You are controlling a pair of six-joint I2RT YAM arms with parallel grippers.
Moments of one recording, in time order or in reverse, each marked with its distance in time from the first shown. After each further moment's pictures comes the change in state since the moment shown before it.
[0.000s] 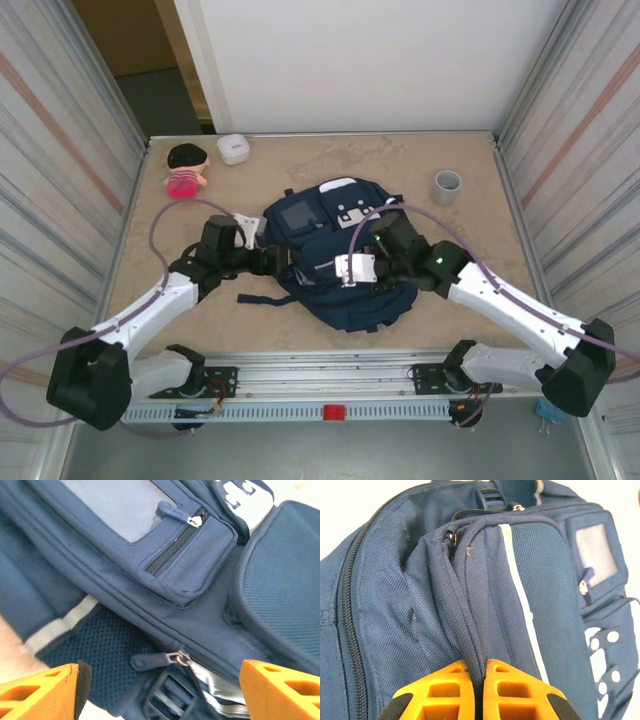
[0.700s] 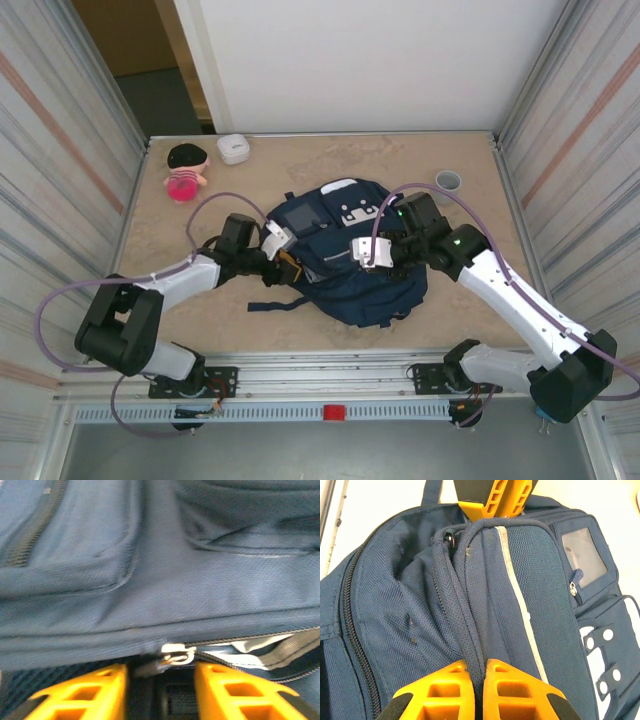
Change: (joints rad) left arm -0.023 0.277 0.038 0.101 0.322 0.527; right arm -0.196 0.009 0.067 -0.096 -0.224 -0.091
